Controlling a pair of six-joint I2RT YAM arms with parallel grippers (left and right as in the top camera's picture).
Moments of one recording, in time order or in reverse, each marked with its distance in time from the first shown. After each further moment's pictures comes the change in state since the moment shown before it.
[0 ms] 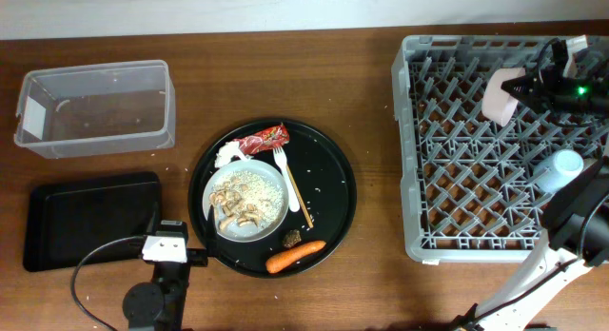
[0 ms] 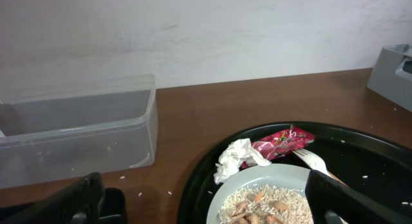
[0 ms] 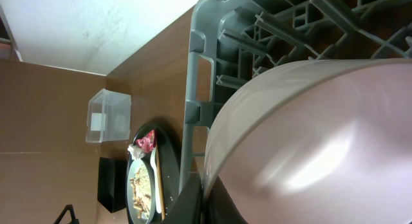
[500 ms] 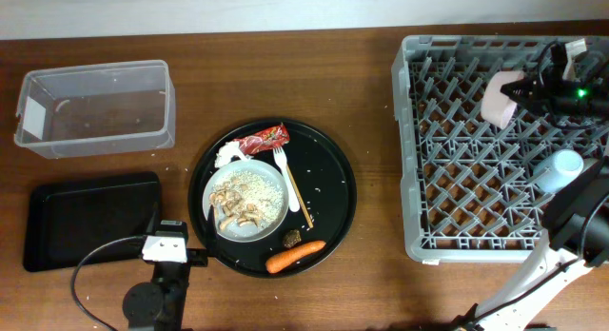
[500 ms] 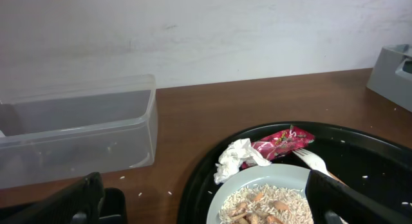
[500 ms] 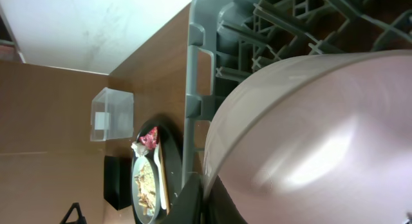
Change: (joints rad) left arm 0.000 0.000 0.000 0.000 0.000 0.000; right arm -0.005 0.000 -0.011 -0.034 0.008 0.004
